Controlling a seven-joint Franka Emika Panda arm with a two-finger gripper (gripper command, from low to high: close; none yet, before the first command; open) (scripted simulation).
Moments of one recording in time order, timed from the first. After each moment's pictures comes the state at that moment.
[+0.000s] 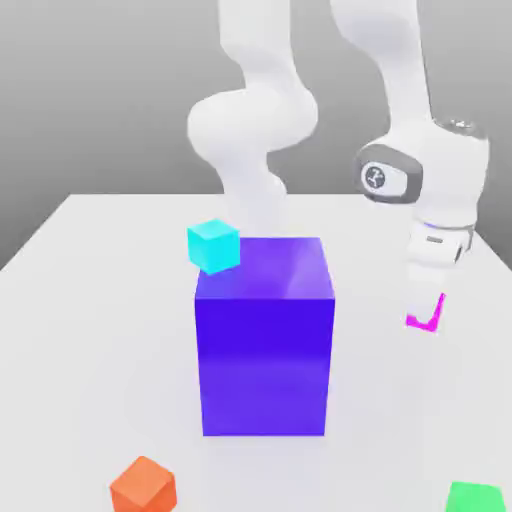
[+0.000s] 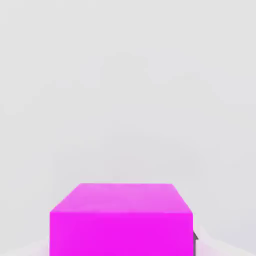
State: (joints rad) arm 0.70 0.00 0.15 -2.85 -0.07 2.85 0.60
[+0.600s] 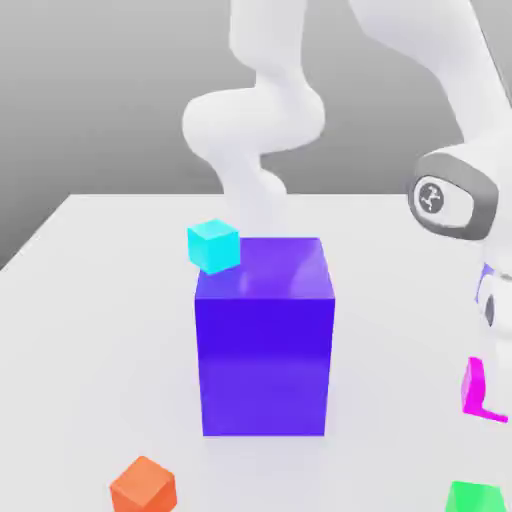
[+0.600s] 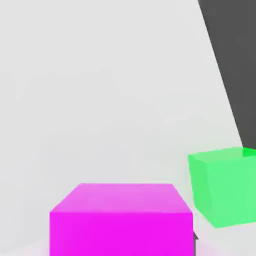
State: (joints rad) arm 0.44 0.26 0.07 -2.28 -0.09 2.55 0.08
